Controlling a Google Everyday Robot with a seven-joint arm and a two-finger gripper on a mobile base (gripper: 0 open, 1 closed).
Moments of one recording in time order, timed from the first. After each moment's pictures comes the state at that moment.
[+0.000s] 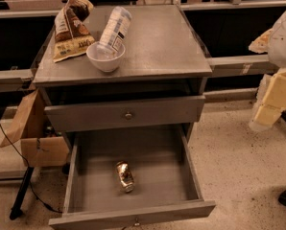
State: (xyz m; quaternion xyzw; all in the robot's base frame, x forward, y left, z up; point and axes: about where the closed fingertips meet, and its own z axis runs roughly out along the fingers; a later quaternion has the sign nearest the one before) arm 0.438 -0.217 0.976 -0.60 0.78 -0.03 0.16
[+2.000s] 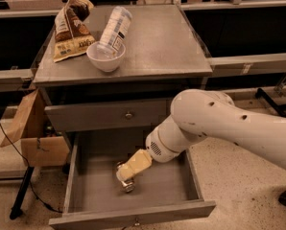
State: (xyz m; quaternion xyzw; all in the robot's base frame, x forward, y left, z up) arm 0.445 -0.010 0.706 -0.35 0.91 0.20 0.14
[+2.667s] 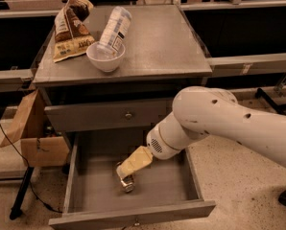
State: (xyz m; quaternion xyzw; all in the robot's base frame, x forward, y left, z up) arm 0.451 -0.010 0.716 -0.35 0.91 0.19 0.15
